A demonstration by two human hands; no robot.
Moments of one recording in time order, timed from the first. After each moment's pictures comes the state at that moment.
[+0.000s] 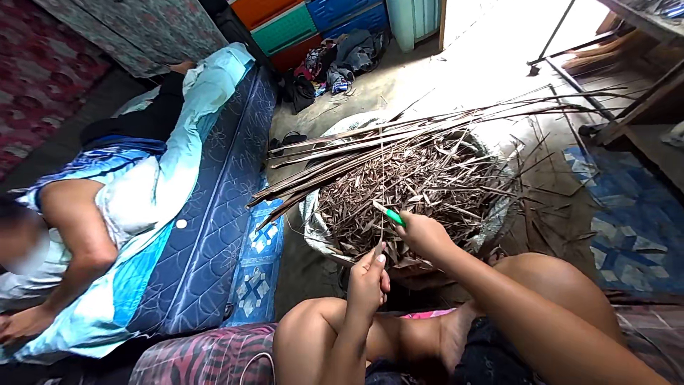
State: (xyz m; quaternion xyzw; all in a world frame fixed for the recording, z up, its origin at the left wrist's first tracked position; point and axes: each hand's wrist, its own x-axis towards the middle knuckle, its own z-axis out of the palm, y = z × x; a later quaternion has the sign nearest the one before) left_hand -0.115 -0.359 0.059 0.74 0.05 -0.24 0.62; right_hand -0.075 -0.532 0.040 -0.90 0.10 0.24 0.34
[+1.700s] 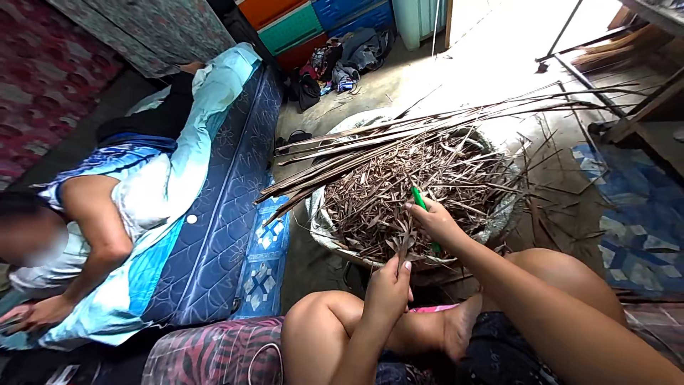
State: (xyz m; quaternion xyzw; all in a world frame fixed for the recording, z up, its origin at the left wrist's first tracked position) left_hand -0.132 -0.367 0.061 0.85 -0.04 -0.30 0.42; right_hand -0.084 -0.546 0.020 -0.63 0.16 0.09 0.76
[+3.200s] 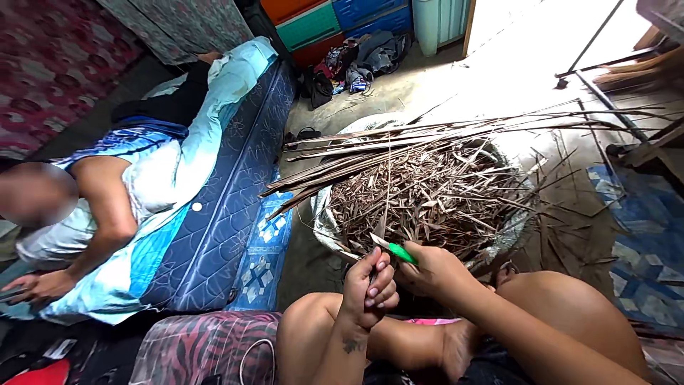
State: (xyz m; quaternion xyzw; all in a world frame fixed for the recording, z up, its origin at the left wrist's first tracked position) left_hand -0.108 -0.337 0.067 0.30 0.04 -0.39 0.87; right_hand -0.127 -0.519 0.071 -0.91 -0.03 0.18 0.38
